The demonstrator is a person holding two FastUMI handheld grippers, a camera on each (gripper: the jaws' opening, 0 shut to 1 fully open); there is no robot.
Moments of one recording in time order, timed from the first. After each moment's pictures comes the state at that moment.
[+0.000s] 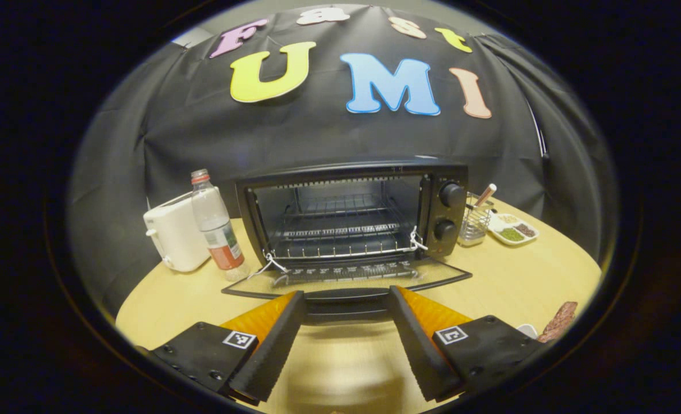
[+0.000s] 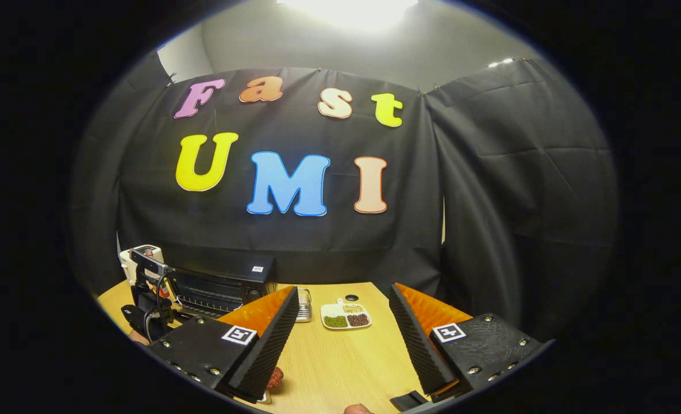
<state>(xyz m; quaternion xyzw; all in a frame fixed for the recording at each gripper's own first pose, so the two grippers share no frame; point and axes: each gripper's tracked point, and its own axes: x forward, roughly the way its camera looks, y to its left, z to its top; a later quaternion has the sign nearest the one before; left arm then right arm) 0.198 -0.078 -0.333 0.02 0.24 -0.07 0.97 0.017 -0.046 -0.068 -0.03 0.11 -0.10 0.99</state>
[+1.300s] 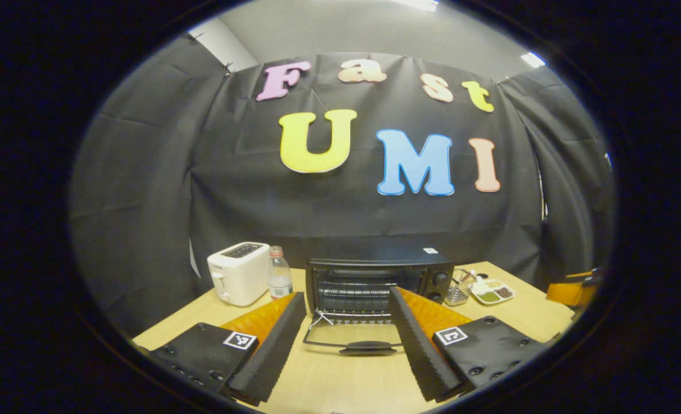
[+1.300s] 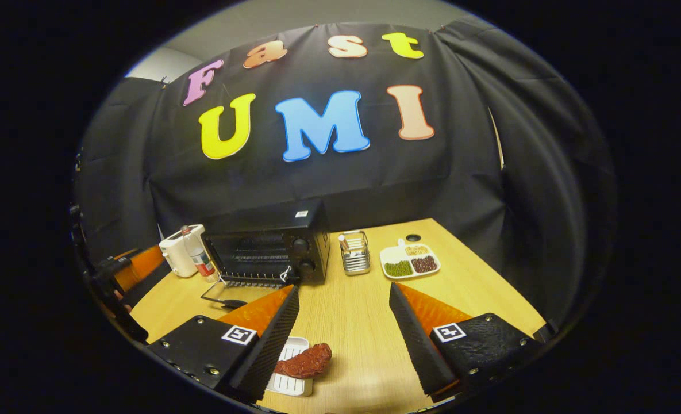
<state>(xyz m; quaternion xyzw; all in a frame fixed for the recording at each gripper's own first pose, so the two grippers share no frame) 0.103 0.001 -0.126 -0.03 0.10 -0.01 0.99 0.042 0.006 -0.209 0.08 0.26 0.03 0.96</state>
